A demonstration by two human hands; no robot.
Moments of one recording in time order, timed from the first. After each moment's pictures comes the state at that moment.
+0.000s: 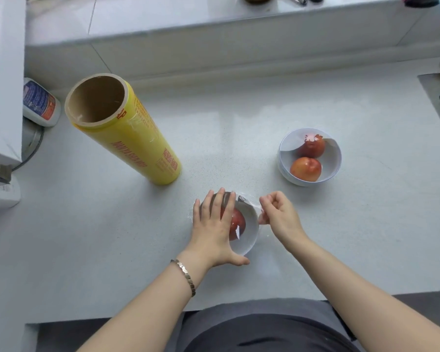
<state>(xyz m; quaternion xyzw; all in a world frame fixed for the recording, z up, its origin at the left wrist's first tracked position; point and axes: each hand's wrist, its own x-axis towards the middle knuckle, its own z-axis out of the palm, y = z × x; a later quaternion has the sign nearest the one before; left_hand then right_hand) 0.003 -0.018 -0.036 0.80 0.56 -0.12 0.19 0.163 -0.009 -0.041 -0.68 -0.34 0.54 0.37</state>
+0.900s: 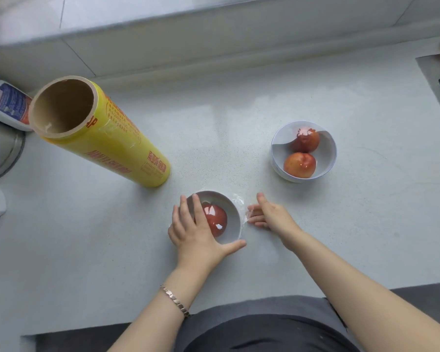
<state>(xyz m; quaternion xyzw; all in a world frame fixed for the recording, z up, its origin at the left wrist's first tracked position) 0.014 -0.024 -0.030 0.62 0.73 -0.08 0.26 0.177 0.000 -0.071 -0.67 -0.26 0.64 0.26</state>
